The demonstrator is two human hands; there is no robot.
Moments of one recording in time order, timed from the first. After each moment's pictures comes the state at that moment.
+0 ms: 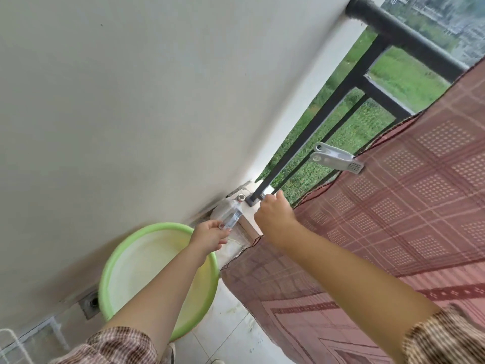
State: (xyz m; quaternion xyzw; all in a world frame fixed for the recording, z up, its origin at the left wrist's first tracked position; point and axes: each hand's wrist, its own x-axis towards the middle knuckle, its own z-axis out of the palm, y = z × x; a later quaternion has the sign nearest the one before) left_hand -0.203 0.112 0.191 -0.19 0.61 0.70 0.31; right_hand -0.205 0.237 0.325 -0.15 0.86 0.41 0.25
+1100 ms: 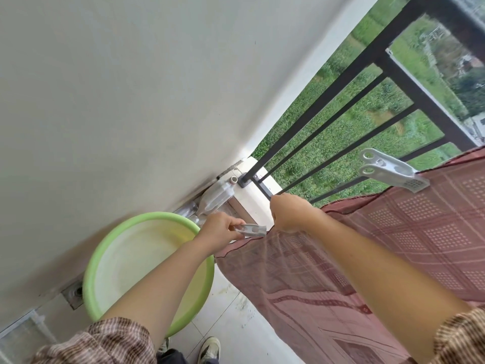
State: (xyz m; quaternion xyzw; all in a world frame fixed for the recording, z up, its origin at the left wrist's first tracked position) left_hand -0.243 0.122 0.159 0.13 0.79 0.53 0.29; right_hand -0.250 0.259 0.306 0.02 0.92 0.12 0.36
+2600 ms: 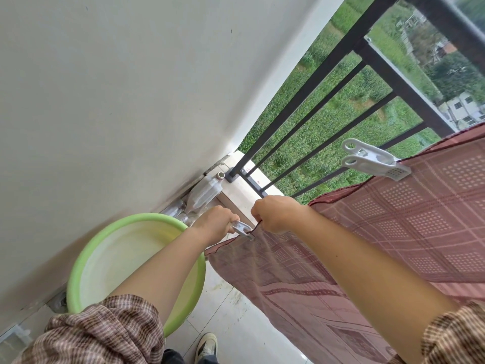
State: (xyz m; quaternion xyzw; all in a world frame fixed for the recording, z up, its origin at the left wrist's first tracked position) left_hand -0.265 0.146 0.168 0.35 0.86 0.28 0.26; right_hand -0.245 0.265 0.304 -0.04 0.91 0.14 0.39
